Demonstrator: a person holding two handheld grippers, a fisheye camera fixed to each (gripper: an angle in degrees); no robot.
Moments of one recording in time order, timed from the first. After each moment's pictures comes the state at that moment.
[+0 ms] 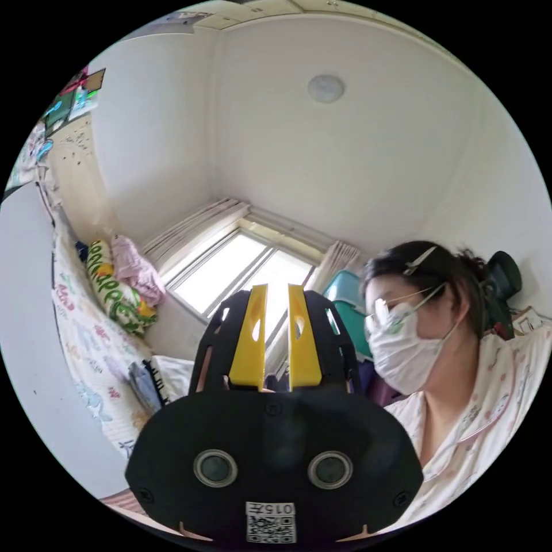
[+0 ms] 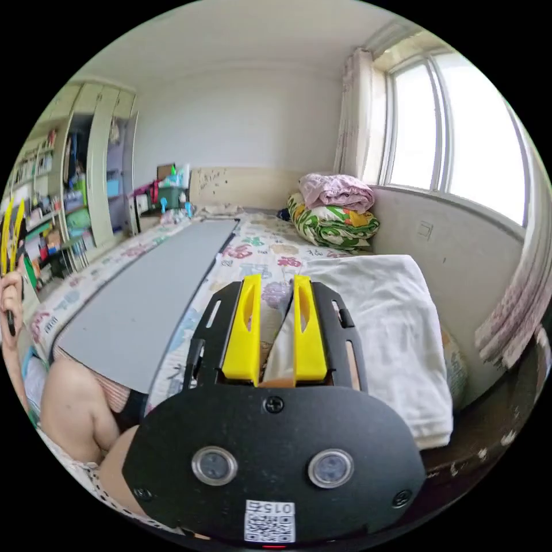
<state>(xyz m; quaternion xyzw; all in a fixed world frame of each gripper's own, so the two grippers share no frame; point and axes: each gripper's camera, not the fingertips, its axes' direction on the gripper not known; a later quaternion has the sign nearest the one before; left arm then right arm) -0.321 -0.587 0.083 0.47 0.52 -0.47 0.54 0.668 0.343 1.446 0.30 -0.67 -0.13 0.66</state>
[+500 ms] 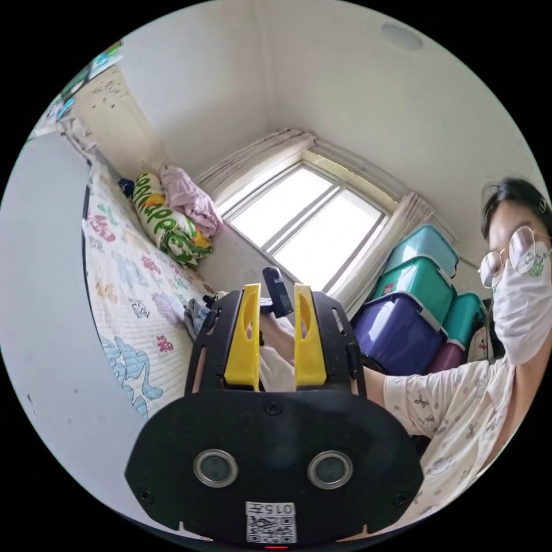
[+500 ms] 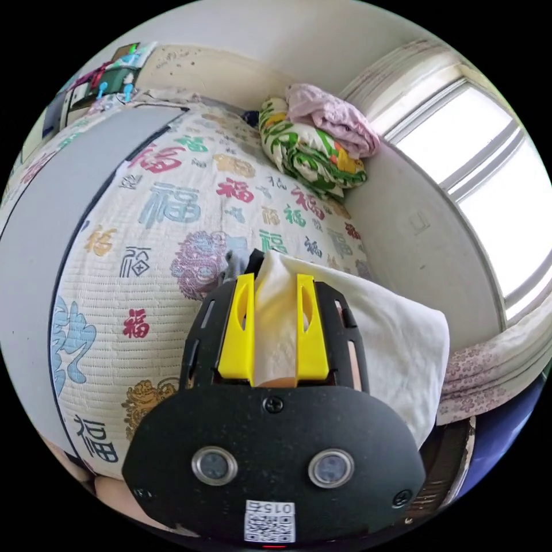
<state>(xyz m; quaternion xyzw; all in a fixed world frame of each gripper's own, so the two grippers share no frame) -0.236 -0.723 0.386 0.27 0.56 -0.47 0.63 0.279 0.352 1.267 0.21 -0.45 -0.29 0.82</state>
